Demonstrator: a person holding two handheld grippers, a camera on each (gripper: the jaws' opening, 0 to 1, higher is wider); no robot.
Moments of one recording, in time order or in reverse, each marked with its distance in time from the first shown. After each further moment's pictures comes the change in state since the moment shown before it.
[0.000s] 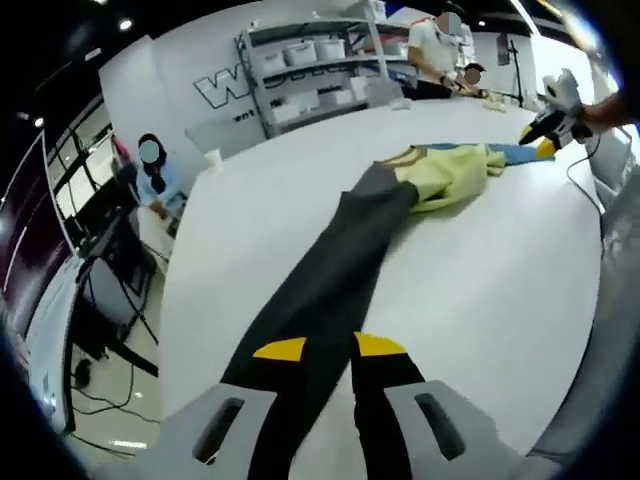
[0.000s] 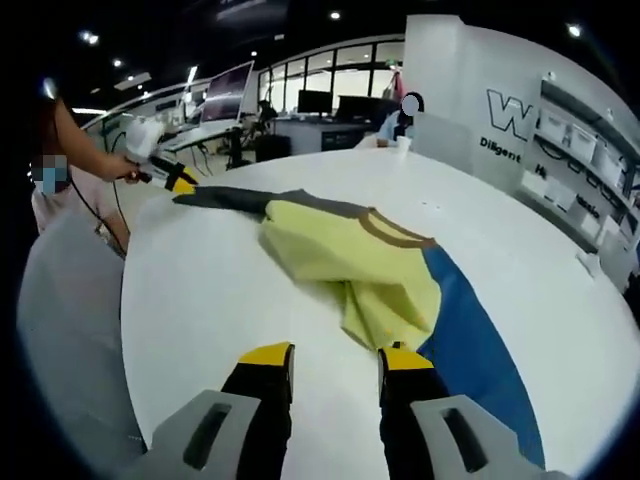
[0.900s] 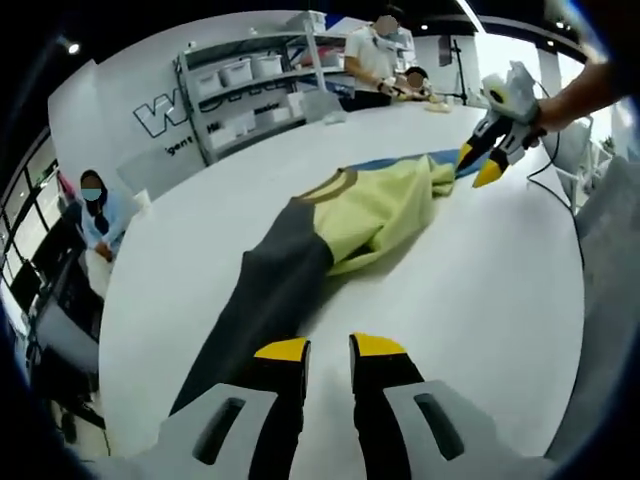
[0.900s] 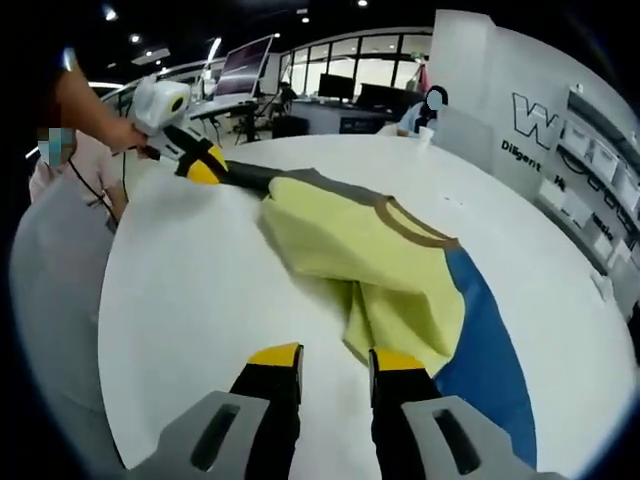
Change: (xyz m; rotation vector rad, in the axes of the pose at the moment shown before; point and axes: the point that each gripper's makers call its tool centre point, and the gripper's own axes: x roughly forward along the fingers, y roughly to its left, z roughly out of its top) left arm 0.054 -0.077 0.059 0.108 -0.079 -0.207; right arm 0.046 -0.001 0.002 -0.103 0.058 0.043
